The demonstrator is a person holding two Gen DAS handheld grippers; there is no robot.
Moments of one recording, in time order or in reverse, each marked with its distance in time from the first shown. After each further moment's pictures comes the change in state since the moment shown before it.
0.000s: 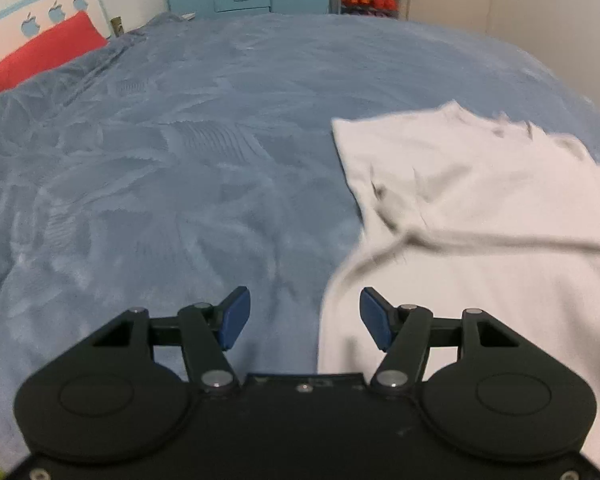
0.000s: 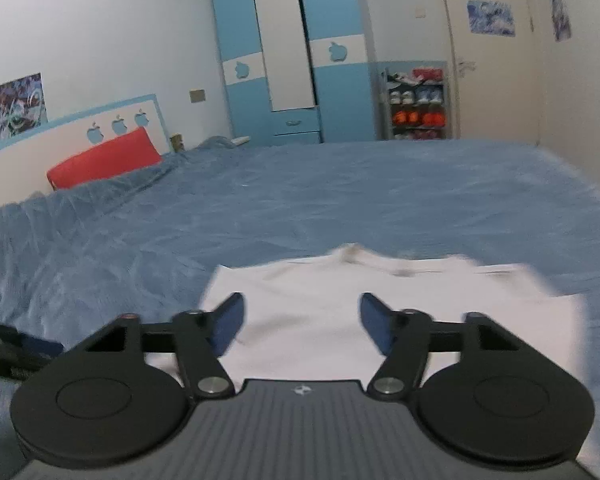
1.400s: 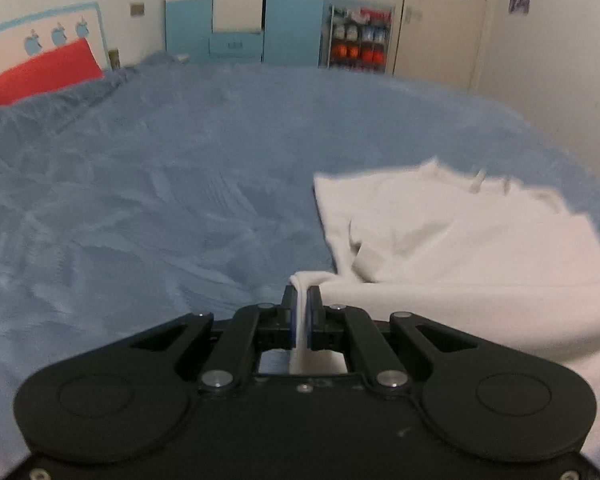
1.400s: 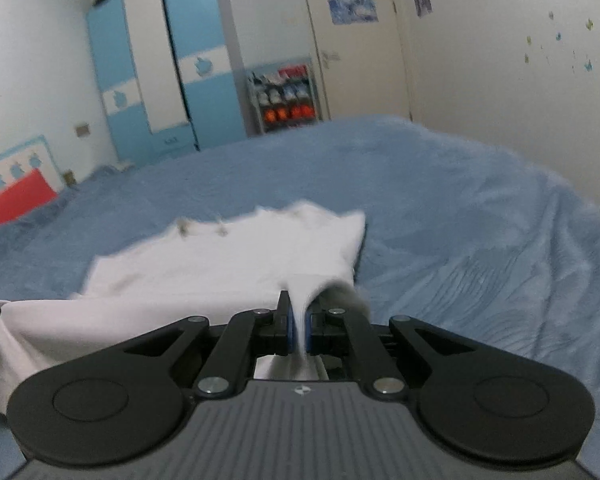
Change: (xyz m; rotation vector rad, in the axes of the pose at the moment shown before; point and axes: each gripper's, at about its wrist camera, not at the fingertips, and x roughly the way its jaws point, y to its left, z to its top) left arm 0.012 -0.001 0.007 -0.048 -0.153 -0.064; right arm -0.069 -0.105 -0.094 0.229 -0.011 -0.294
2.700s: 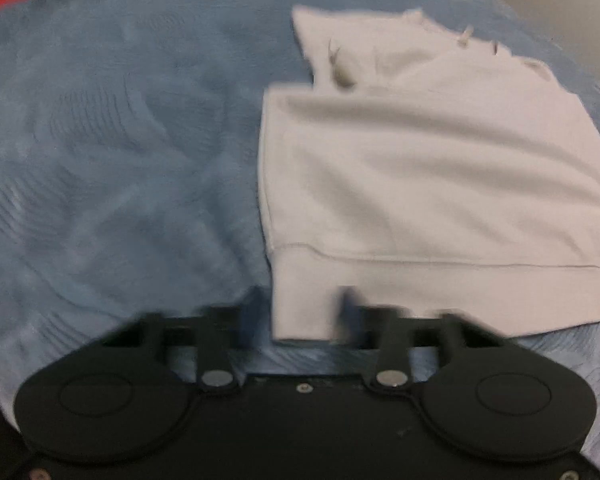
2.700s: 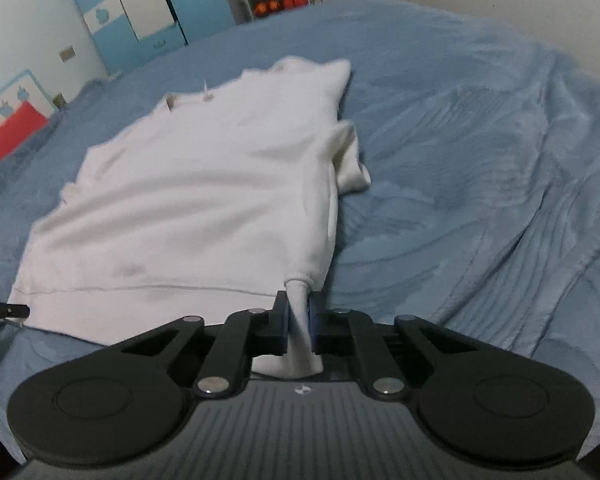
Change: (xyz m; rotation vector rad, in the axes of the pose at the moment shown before) left arm -0.012 0.003 -0.080 0.024 0.301 -0.063; right arm -0.017 -0.010 -0.060 0.044 0.322 0.025
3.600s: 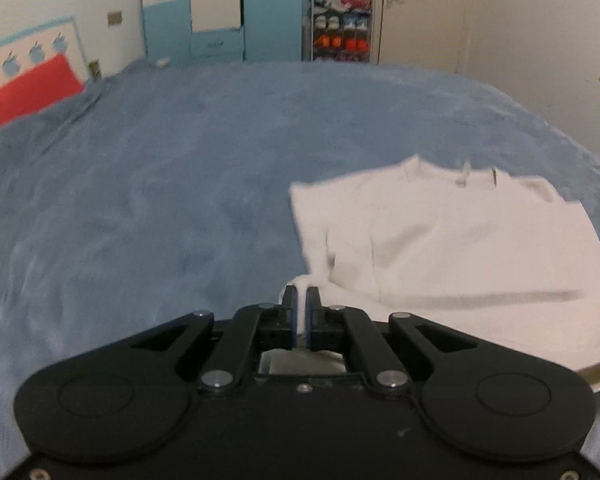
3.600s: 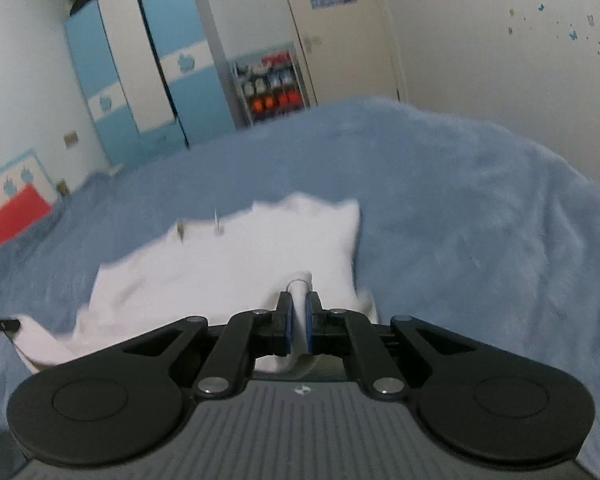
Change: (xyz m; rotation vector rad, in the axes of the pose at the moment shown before) left arm -0.036 -0.021 0.105 0.053 -0.307 0.058; right arm -0.010 0.026 0.088 0.042 -0.300 0.004
